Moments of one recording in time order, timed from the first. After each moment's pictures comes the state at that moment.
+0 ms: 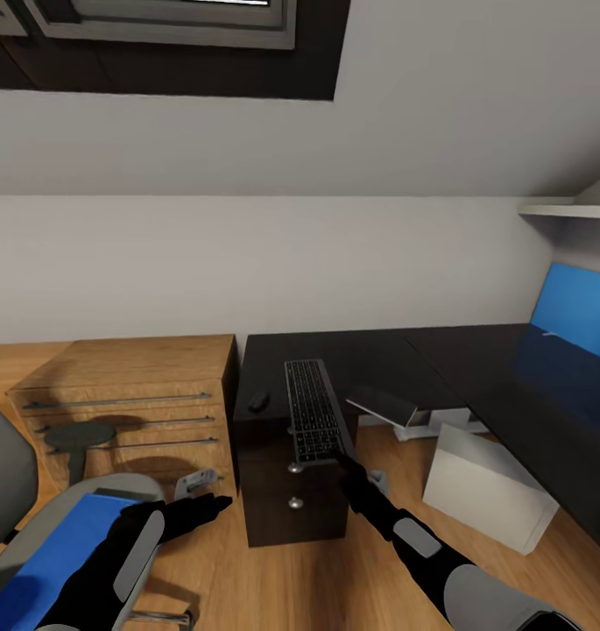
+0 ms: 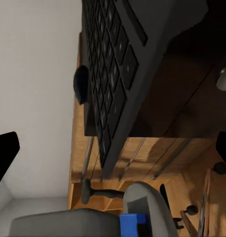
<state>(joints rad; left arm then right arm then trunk) -0.41 0.08 -0.04 -0.98 0.46 0.68 -0.06 -0.67 0.02 0.46 -0.25 -1.54 0.19 0.60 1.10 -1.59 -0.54</state>
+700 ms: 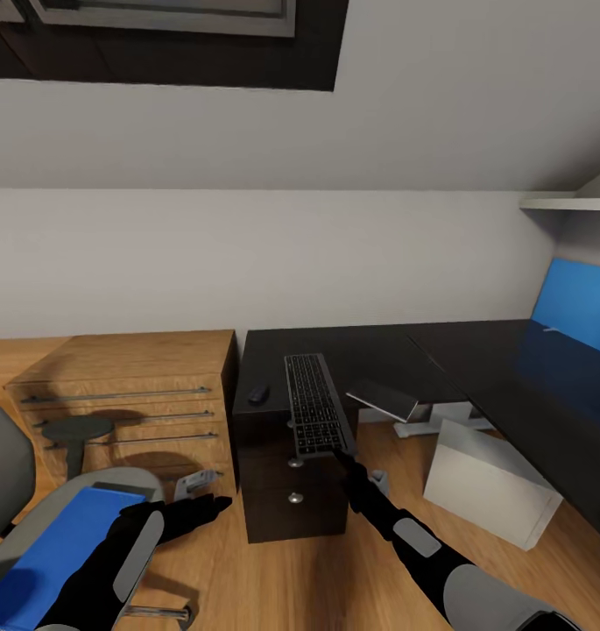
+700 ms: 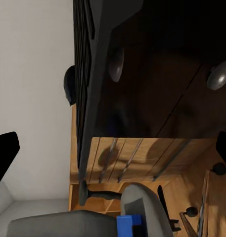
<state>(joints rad) -0.41 0.08 -0.04 -0.98 0.47 0.69 -0.06 -0.67 0.02 0.46 -0.25 -1.56 0.19 0.60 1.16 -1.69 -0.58</state>
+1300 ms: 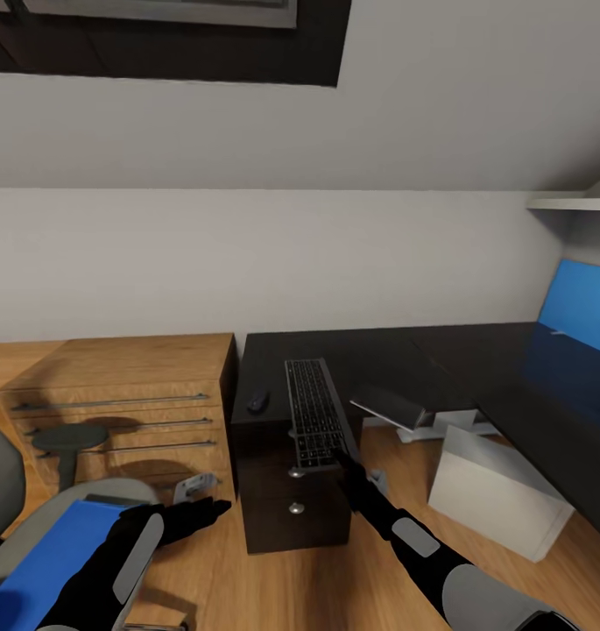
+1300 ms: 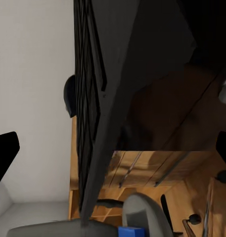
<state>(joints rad) -0.41 0.08 -0.04 -0.96 0.46 0.68 -0.06 -0.67 0.02 0.46 -0.25 -1.56 0.19 0.60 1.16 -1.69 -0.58</state>
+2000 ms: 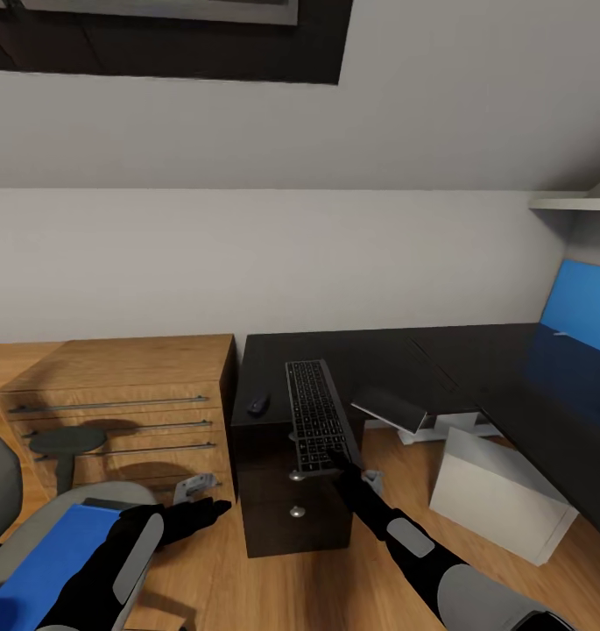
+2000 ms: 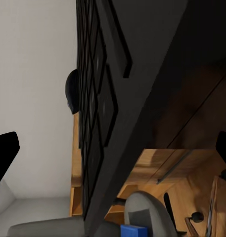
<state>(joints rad) -0.41 0.08 -0.04 -0.96 0.47 0.68 -0.06 -0.67 0.04 0.47 -0.25 -1.55 0.19 0.60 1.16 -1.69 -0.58</state>
